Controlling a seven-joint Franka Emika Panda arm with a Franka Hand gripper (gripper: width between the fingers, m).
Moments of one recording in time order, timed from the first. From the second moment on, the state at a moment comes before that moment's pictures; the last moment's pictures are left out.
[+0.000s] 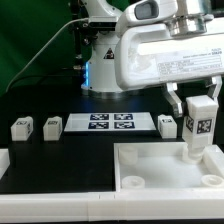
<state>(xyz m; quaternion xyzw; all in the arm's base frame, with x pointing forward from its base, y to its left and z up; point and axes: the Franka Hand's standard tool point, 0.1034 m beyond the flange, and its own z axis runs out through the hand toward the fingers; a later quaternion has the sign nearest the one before) 0.614 0.096 0.116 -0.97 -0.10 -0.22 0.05</state>
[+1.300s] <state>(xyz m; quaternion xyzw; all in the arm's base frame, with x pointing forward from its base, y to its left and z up) 0.617 0.115 0.078 -0.97 -0.10 -0.22 0.06</state>
